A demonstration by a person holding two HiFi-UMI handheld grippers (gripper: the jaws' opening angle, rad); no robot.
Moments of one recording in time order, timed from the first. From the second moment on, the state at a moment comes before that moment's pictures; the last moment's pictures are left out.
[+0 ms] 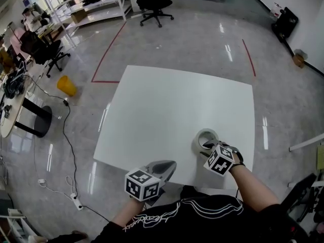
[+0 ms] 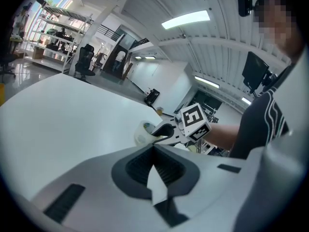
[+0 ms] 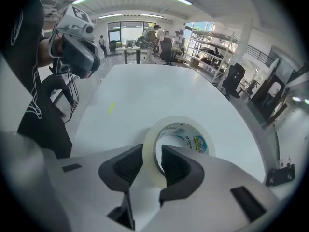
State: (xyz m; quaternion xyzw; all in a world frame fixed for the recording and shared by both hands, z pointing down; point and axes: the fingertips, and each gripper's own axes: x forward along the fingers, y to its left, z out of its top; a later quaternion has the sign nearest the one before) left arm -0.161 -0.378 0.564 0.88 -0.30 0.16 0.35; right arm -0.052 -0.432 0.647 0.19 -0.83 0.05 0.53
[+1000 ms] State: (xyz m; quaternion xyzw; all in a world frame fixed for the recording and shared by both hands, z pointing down) left arm -0.180 -0.341 0.528 0.88 -0.31 0.15 0.33; right arm -0.050 -0.470 0.600 0.31 -0.87 0.28 0.28
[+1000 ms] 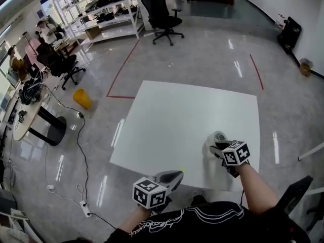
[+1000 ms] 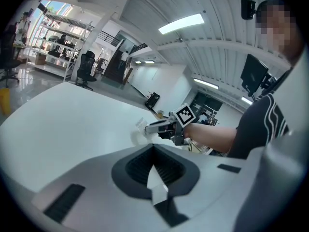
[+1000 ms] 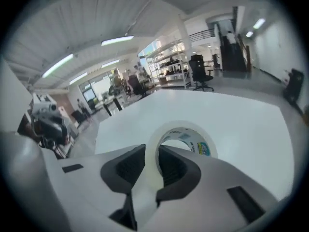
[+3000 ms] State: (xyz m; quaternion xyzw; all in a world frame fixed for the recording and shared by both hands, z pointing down) left arm -0.189 -0.165 0.336 0.93 -0.33 0.01 0.14; right arm -0.091 -0.180 0.326 0.23 -0.95 0.18 -0.09
